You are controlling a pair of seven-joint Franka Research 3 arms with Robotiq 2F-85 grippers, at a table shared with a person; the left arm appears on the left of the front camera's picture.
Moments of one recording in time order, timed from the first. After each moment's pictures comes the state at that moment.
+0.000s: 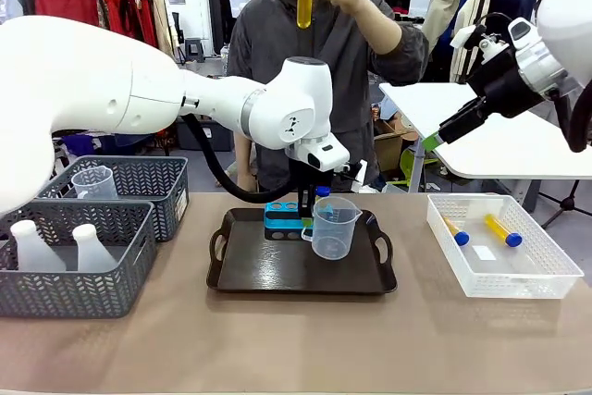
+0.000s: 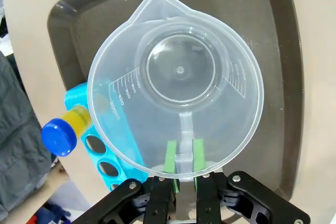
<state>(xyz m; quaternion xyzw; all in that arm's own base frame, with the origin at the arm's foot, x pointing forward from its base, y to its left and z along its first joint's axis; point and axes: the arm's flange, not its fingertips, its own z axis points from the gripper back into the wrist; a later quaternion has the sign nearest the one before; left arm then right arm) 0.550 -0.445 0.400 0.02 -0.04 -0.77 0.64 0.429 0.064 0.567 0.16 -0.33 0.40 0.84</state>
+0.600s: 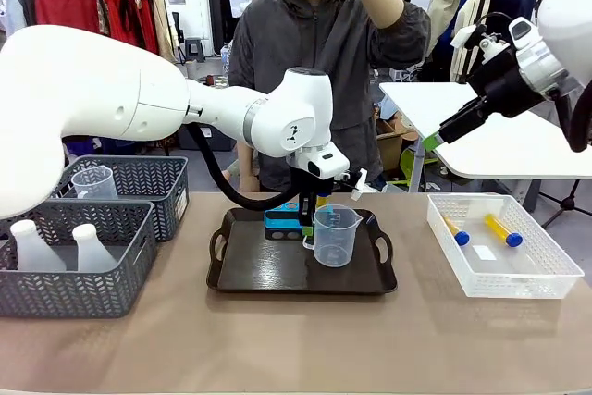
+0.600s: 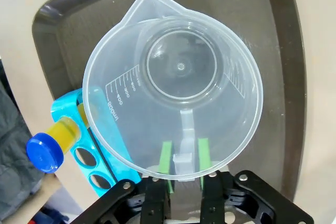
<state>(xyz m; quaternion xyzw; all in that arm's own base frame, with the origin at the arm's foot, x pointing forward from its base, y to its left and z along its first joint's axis) 0.552 -0.446 0.383 0.01 -0.03 -0.77 0.64 0.429 0.064 0.567 0.16 -0.33 0.40 0.84</state>
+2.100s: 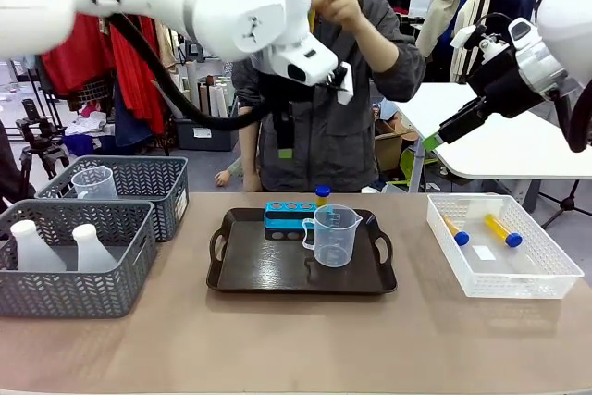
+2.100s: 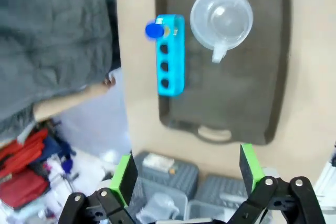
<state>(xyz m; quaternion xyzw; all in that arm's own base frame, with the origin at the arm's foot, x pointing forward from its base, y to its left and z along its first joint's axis) 0.478 -0.386 0.597 0.12 -0.14 -0.66 0.73 0.429 0.064 0.567 0.16 -0.33 0.40 0.84</state>
